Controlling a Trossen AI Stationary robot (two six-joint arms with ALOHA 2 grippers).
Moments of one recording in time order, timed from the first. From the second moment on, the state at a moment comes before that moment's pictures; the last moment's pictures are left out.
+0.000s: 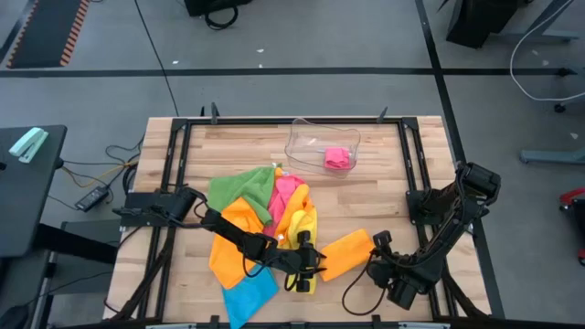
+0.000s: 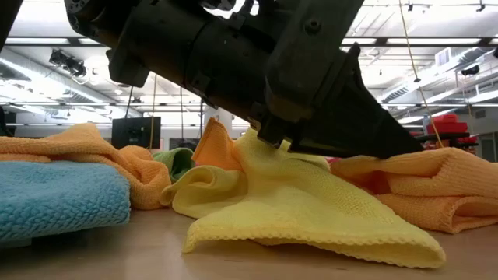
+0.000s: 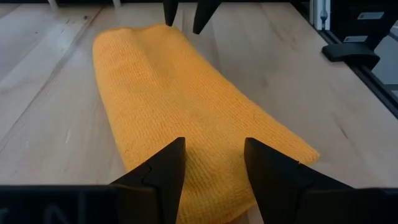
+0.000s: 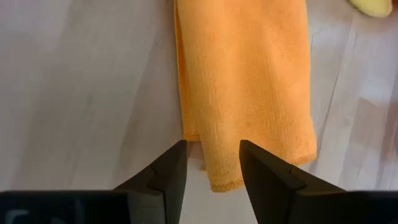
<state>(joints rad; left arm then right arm) -0.43 2.22 1.26 0.52 -0.36 -0.20 1.01 1.70 0.95 -0.88 0.50 0.69</state>
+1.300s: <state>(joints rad) -0.44 2.22 1.26 0.42 -0.28 -0.26 0.68 1.40 0.25 0.82 0.12 0.22</state>
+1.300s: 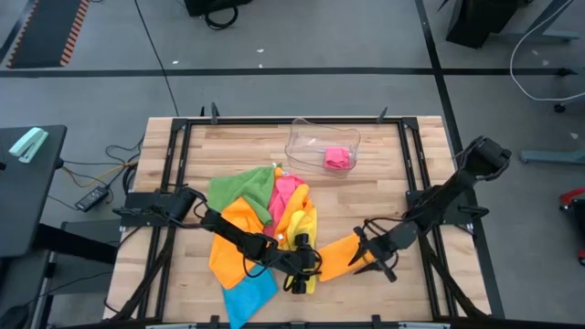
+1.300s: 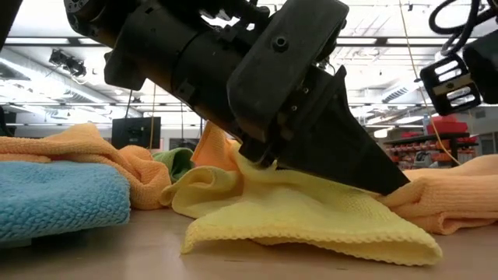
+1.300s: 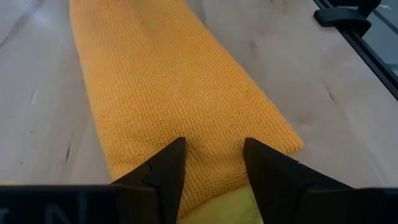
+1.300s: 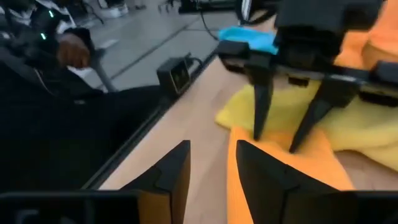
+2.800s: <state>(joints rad) -0.44 2.22 1.26 0.39 -0.28 -0.30 0.70 1.35 0.22 0.66 0.38 0.27</state>
